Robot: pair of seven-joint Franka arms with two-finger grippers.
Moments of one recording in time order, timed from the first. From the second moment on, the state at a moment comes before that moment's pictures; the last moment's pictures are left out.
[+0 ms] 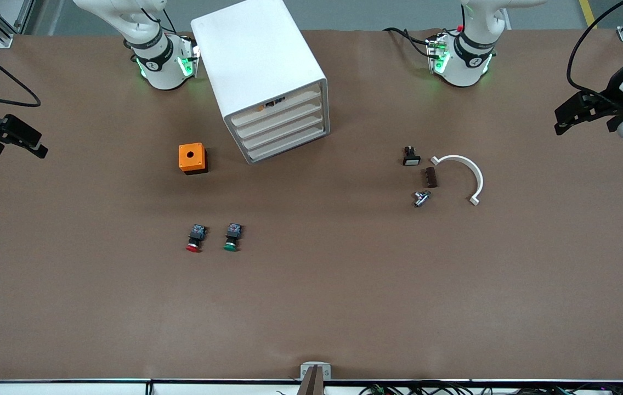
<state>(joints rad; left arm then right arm) 0.00 -0.07 -0.10 -1.61 0.04 1.53 -0.11 -0.04 -0.10 -0.02 -1.73 0.06 1.71 0.06</state>
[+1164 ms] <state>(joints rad) 0.00 -0.02 -0.10 -1.56 0.04 1.54 -0.11 -0.05 -0.10 -0.02 -1.73 0.06 1.71 0.06</state>
